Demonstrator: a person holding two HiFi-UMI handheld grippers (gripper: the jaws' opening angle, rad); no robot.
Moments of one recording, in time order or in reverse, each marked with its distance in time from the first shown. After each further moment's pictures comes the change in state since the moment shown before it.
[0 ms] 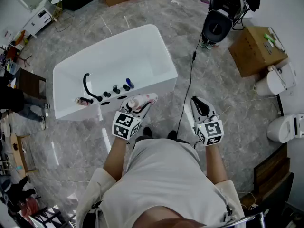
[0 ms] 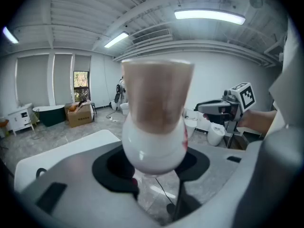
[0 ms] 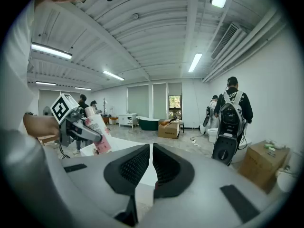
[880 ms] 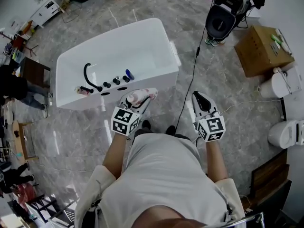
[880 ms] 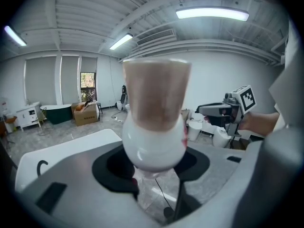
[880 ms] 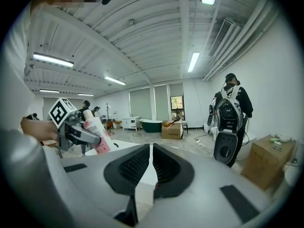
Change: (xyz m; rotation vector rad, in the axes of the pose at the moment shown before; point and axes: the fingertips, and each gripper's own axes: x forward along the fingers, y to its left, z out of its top) left arm 0.011 -0.047 -0.002 -0.030 -0.015 0.072; right arm -0.032 -0.034 -0.020 0.049 -0.034 0.050
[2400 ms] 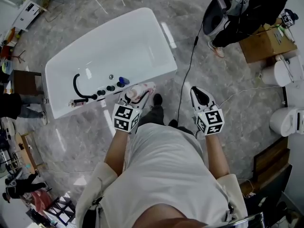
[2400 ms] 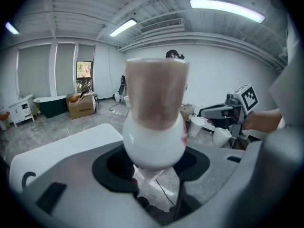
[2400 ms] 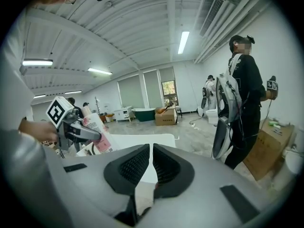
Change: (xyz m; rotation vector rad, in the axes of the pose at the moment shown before) left arm 0.135 0.118 0.012 -0.034 0.095 -0.051; right arm 0.151 -0.076 -0.036 0.127 0.165 -0.058
